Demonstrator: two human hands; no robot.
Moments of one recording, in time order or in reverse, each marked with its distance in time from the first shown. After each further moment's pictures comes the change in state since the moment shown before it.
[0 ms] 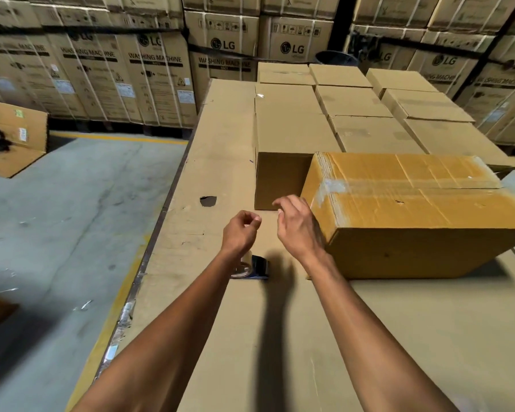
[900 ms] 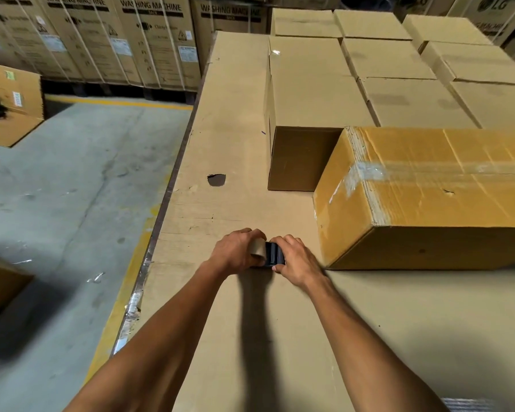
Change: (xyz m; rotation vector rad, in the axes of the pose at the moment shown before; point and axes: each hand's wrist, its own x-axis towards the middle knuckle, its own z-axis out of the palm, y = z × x) left_hand 0.026 -0.084 -0.038 0.854 -0.419 0.260; right_hand -0.064 0.038 0.114 -0.003 -0.686 0.203
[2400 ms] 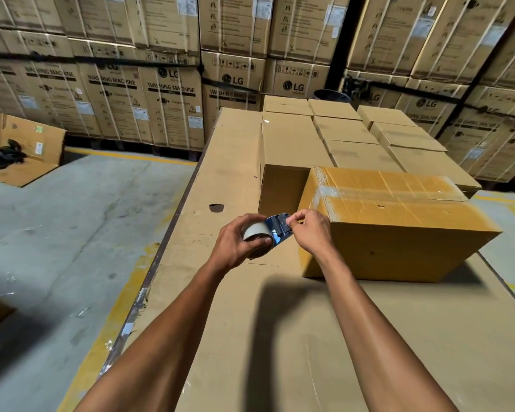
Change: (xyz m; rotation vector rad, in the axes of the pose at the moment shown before) left_hand -0.124 0.085 -0.056 -0.714 0.461 0.232; right_hand -0.117 -0.077 -0.162 0.350 0.484 0.175
